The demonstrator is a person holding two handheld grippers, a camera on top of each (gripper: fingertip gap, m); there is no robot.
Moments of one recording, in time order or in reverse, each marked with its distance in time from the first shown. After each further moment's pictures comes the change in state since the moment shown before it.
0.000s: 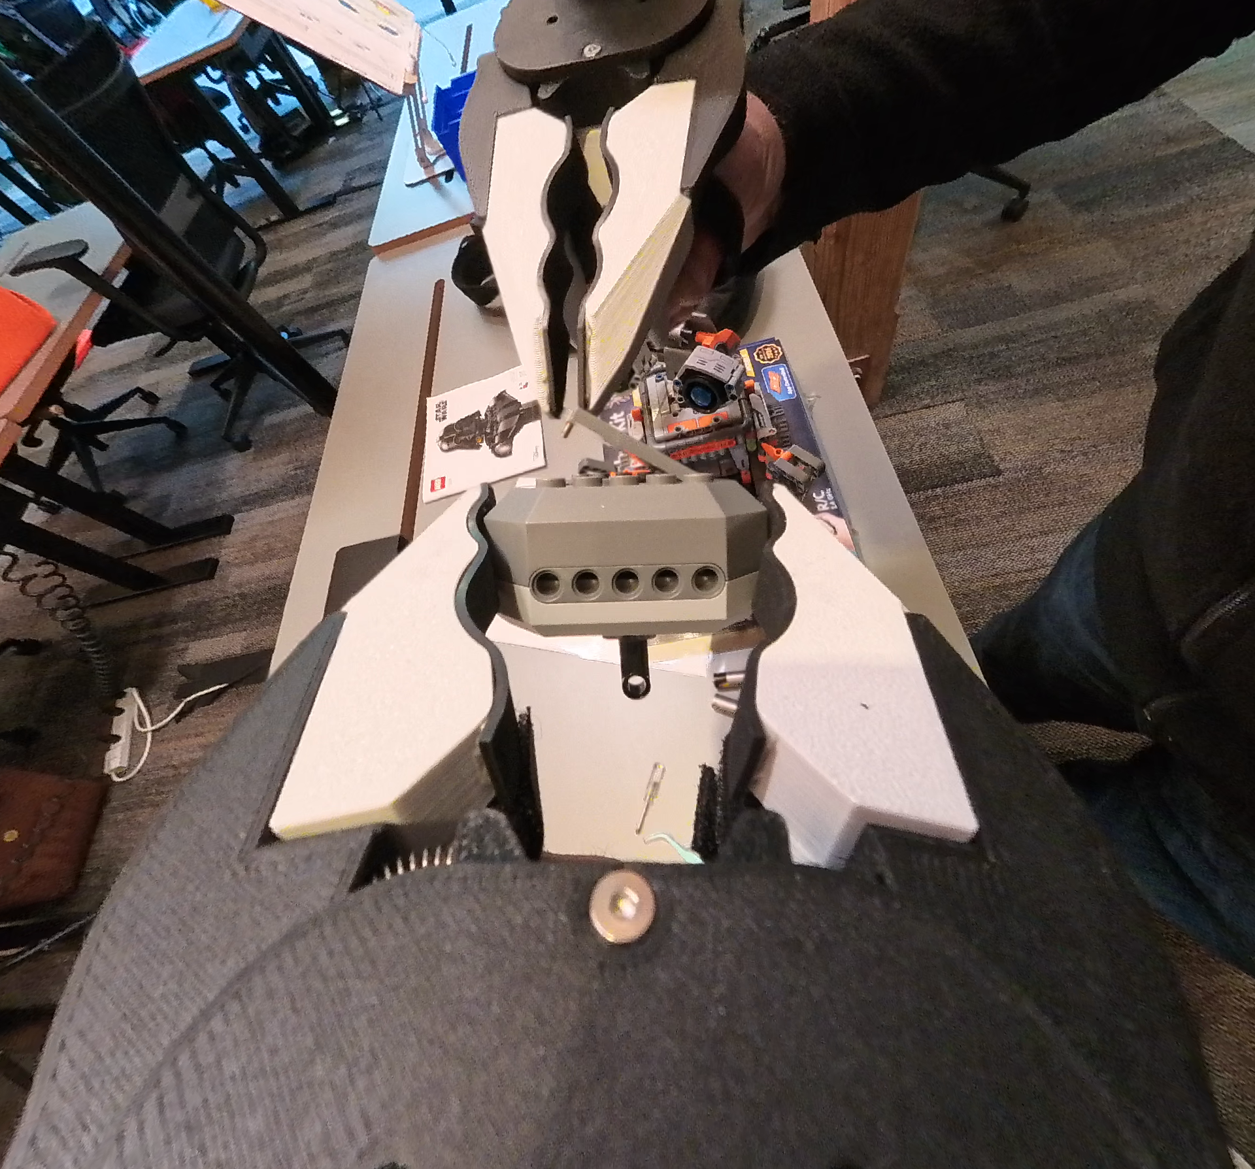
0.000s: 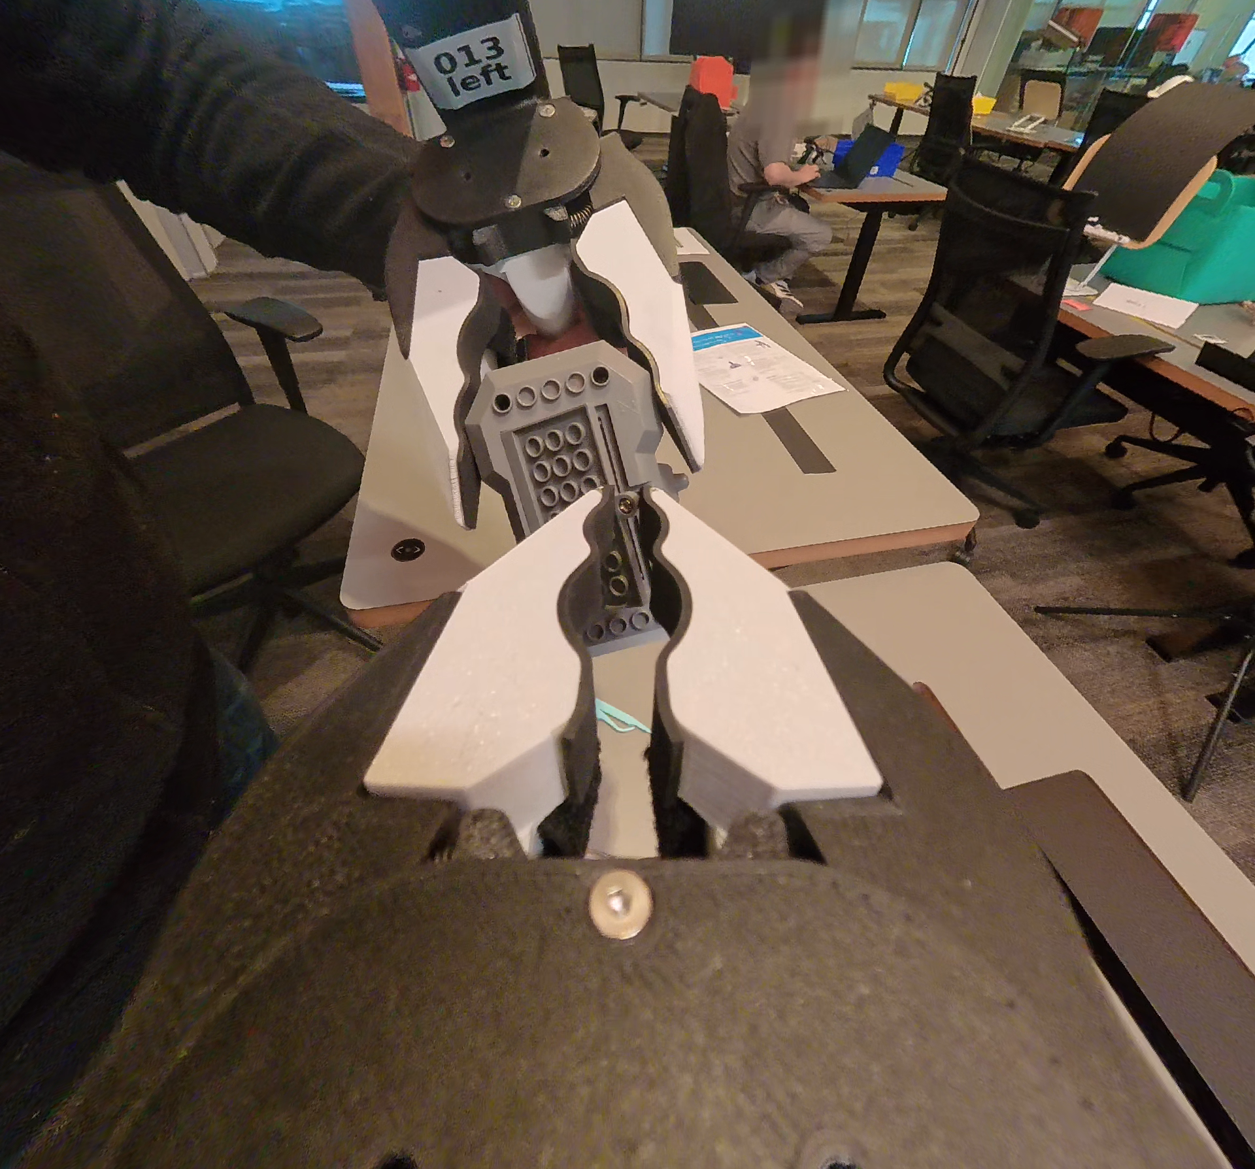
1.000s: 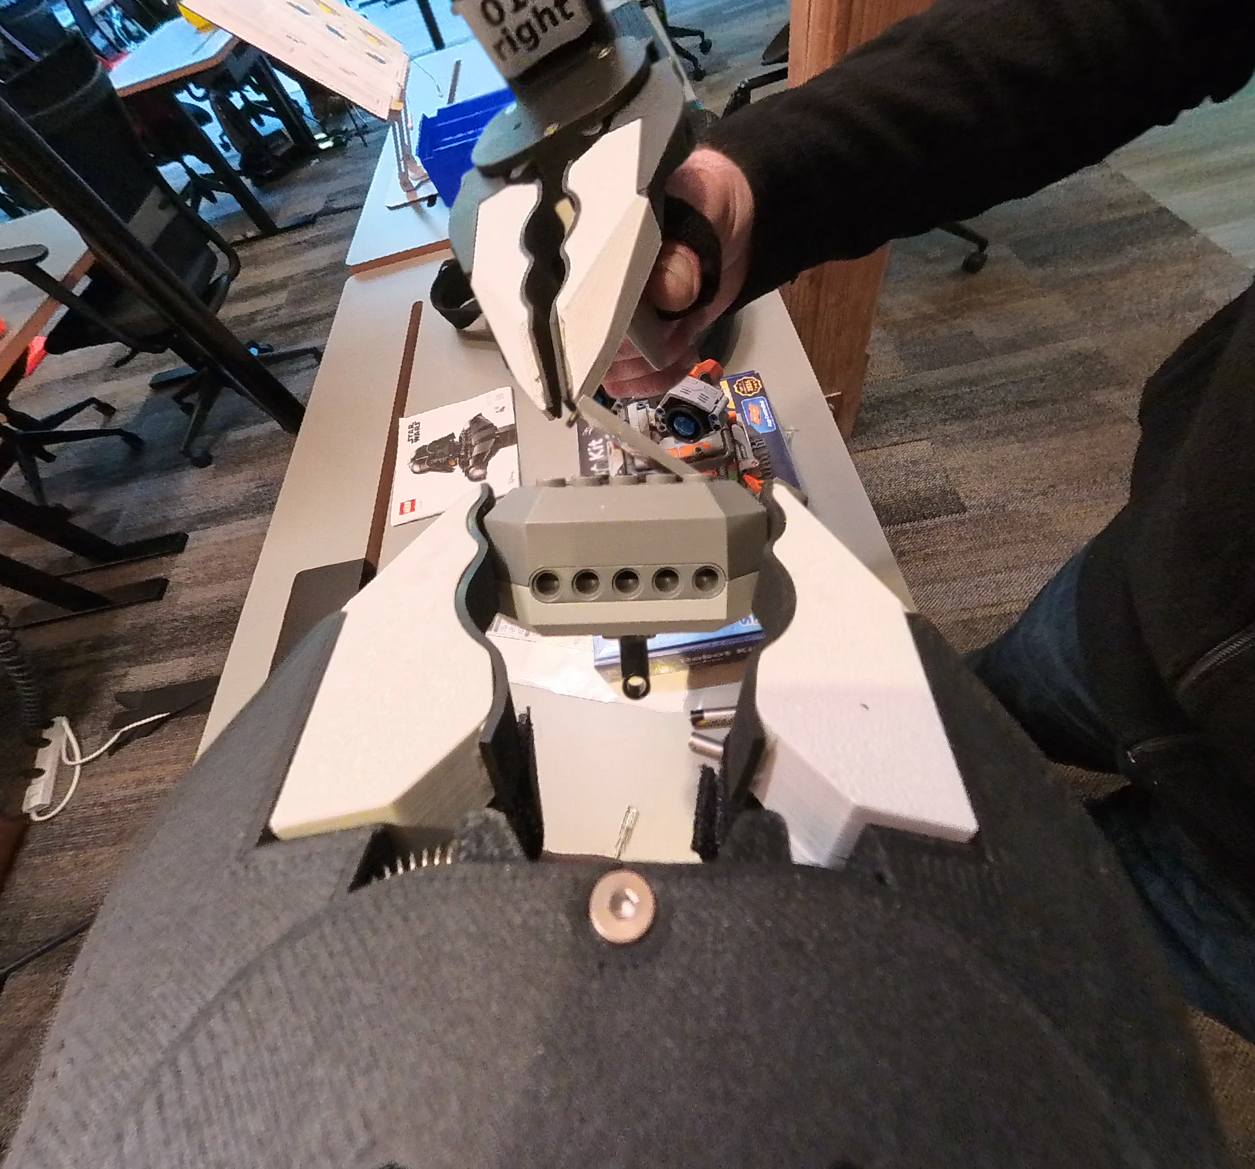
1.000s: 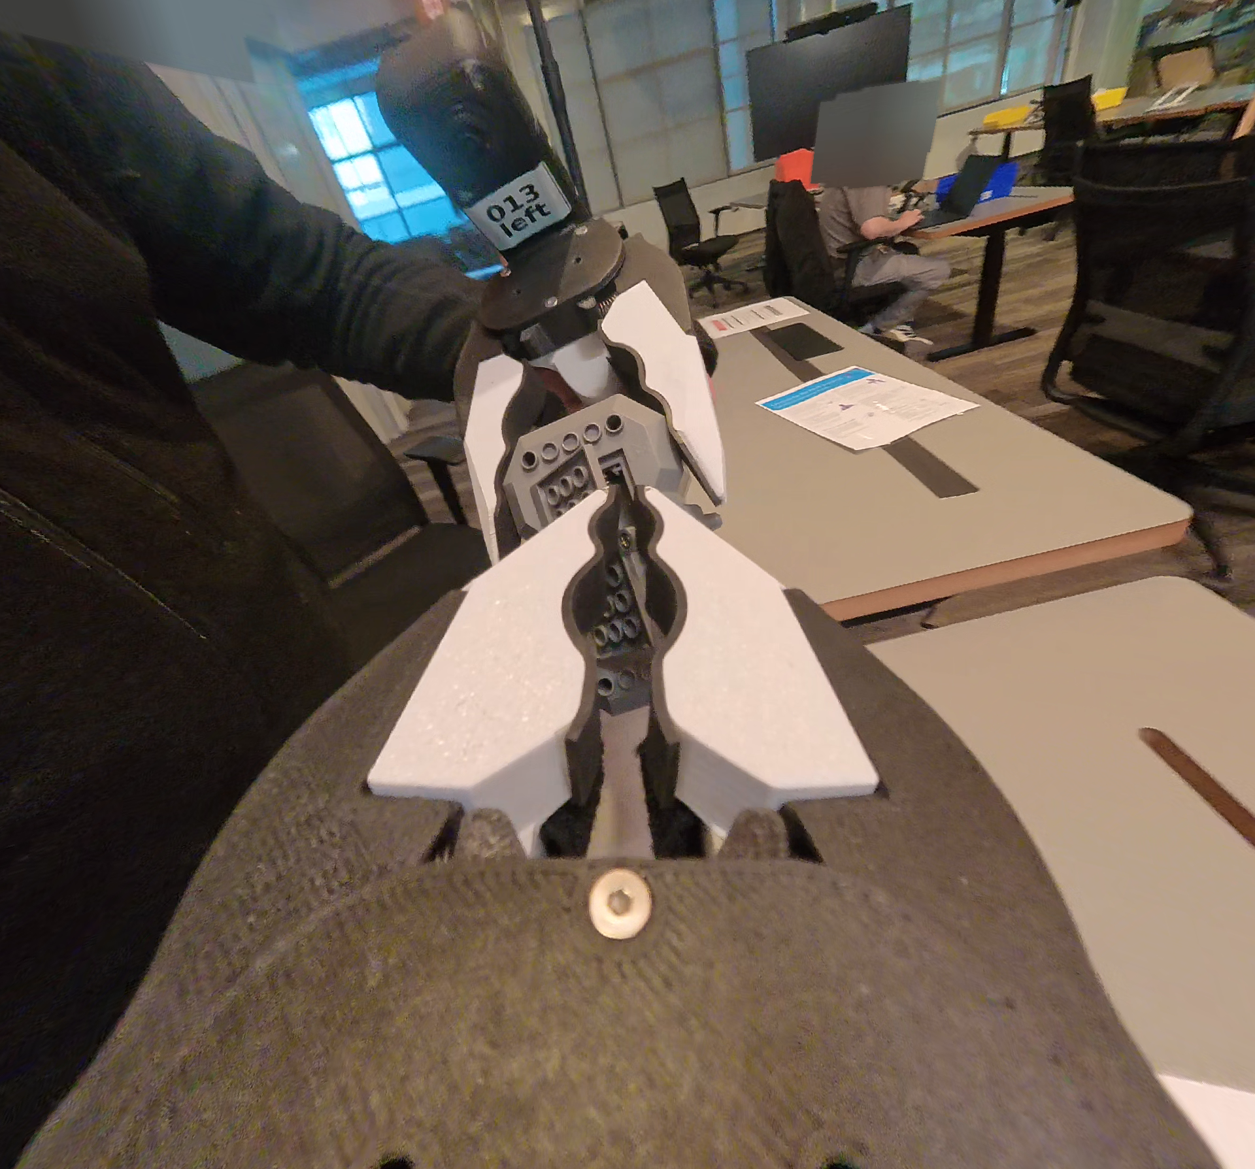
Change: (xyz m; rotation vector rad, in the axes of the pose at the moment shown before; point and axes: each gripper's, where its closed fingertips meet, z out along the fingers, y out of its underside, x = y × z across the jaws) left arm 0.004 -0.002 0.018 0.051 0.032 -0.047; right arm 0.000 0.002 -0.011 0.160 -0.170 0.257
